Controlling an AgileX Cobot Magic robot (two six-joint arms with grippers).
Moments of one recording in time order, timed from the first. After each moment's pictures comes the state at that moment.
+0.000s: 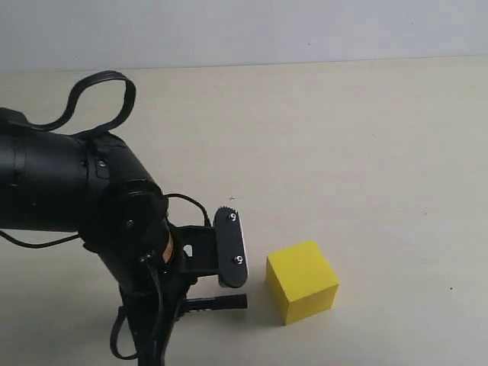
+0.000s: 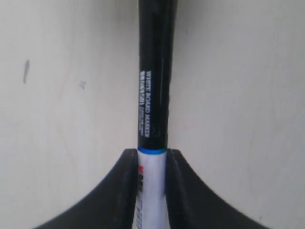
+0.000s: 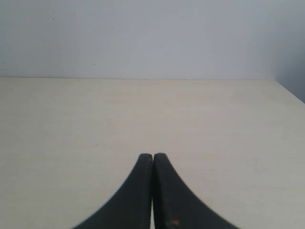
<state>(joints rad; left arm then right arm) -0.96 1.78 -0.87 0.05 0.69 0.52 0.12 0.01 0.00 0.01 0.29 -0.04</state>
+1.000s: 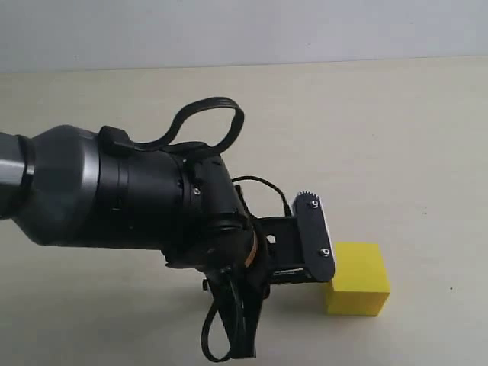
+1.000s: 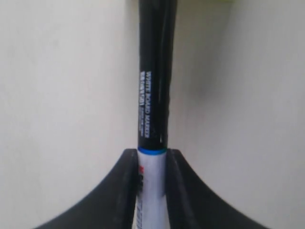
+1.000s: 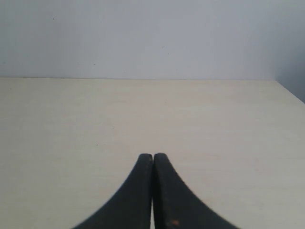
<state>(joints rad) -1.10 1.90 -1.06 0.23 0.56 0.29 0.12 0.01 0.00 0.01 0.29 -0.04</state>
